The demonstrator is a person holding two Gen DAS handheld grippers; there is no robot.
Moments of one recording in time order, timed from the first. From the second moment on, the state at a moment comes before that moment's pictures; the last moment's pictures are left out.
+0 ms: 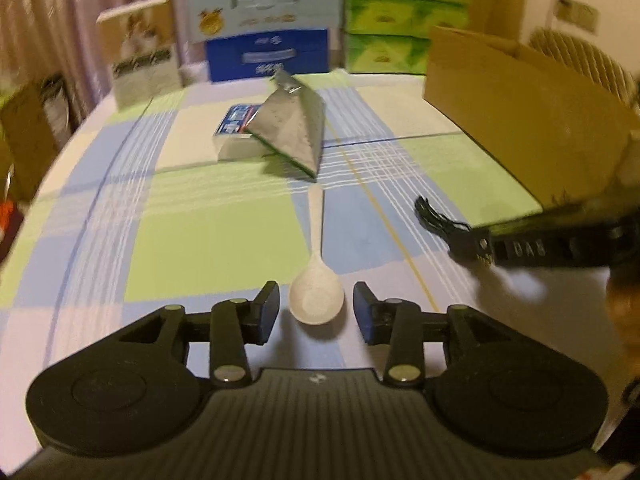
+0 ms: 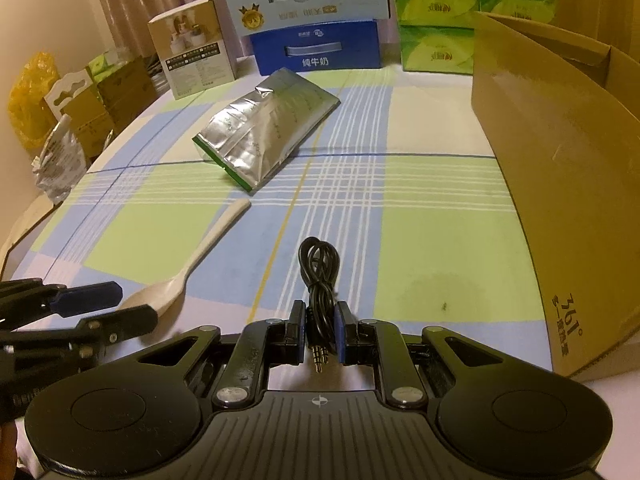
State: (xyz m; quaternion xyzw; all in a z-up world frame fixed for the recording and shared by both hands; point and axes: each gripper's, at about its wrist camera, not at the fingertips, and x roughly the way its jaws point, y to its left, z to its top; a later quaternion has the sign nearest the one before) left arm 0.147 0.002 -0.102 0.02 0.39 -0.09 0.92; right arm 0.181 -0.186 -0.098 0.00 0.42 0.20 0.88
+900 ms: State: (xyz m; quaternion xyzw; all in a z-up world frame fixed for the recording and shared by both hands) left arm 0.159 0.000 -0.117 0.00 0.39 -0.07 0.92; right arm 0.187 -0.182 -0.098 -0.01 0.41 0.20 0.89
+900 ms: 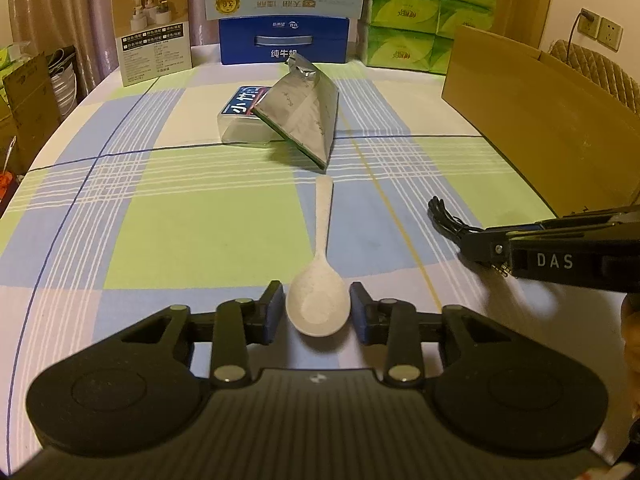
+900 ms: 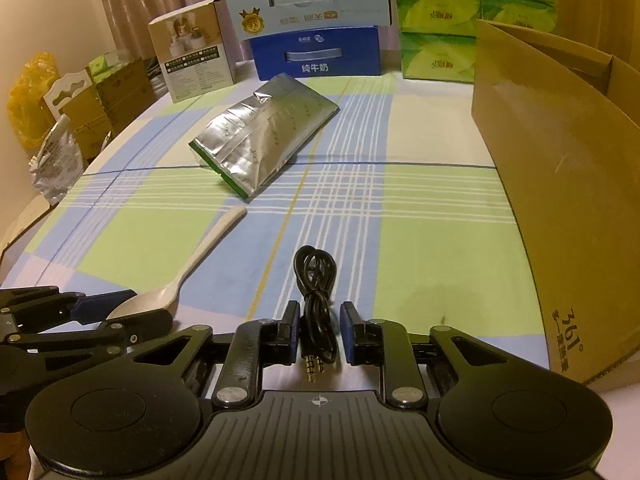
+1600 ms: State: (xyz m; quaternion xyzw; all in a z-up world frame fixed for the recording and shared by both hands) left arm 0.159 0.000 -0.117 0.00 0.39 -0.07 0.92; right arm 0.186 -0.162 -0.104 -0.09 0.40 0.22 0.89
